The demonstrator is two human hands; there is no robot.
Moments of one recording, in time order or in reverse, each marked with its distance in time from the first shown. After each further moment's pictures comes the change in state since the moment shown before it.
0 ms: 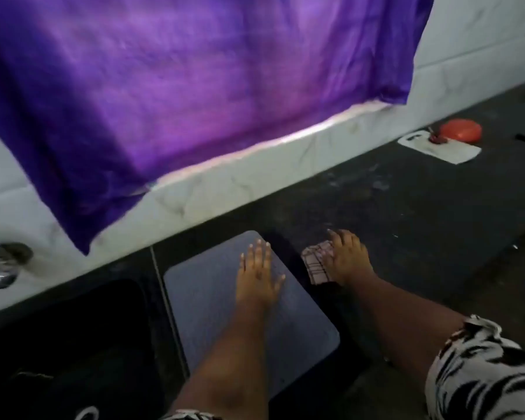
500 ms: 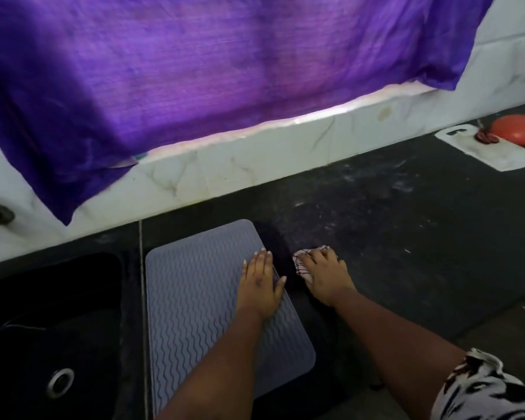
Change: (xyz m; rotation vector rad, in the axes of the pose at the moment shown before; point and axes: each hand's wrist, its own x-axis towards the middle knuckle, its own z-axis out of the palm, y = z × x) left_hand 0.026 0.041 0.058 -0.145 -0.029 -0.196; right_hand 0.037 0.021 0.051 -0.223 -0.258 -0.337
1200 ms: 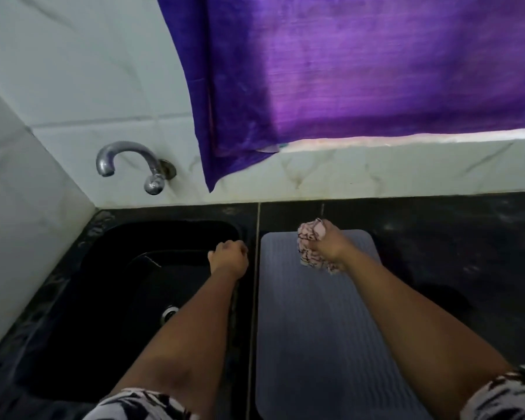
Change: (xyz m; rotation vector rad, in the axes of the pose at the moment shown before) left_hand -0.040 -0.252 -0.136 0.057 -0.002 -0.658; right_hand 0.111 -0.238 -0.080 0.891 -0.344 0.055
